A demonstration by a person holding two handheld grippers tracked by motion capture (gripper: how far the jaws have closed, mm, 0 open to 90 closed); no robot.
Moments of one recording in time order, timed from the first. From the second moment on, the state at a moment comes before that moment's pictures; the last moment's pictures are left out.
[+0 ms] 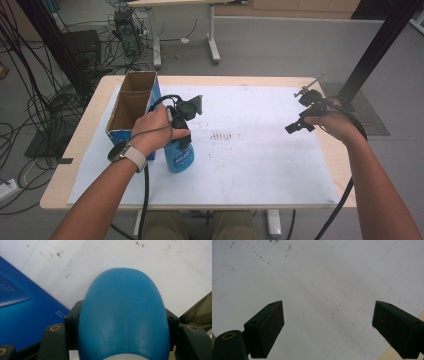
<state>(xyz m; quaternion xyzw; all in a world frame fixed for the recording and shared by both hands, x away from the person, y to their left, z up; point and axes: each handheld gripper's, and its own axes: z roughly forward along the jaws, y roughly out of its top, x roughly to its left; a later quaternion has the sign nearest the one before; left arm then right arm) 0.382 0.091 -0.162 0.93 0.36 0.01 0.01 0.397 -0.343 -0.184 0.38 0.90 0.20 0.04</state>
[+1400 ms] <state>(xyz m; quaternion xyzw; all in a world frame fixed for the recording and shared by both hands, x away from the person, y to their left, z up) 0.381 0.091 -0.162 0.93 0.36 0.01 0.01 0.395 -0.348 -0.186 0.39 0.90 0.20 0.04</state>
